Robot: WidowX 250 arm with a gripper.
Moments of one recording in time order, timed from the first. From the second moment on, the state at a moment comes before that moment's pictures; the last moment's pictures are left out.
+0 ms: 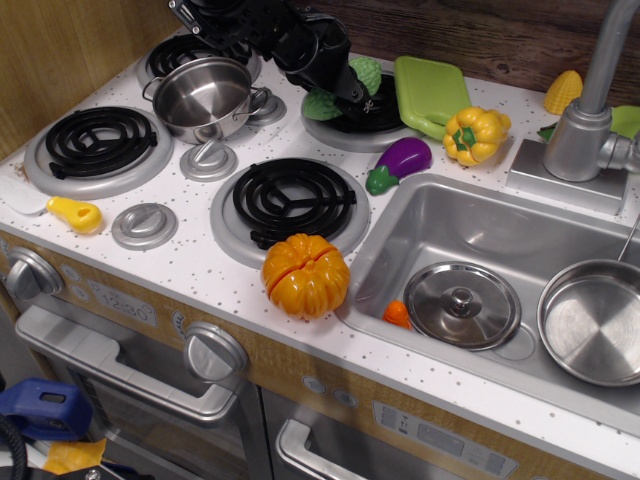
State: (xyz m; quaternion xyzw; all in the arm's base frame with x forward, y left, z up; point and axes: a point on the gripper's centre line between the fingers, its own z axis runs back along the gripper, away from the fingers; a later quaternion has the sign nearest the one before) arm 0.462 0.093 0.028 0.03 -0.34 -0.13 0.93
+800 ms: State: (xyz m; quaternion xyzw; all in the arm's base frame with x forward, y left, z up) arm 0.416 0.137 0.101 0.12 -0.23 -0.15 0.95
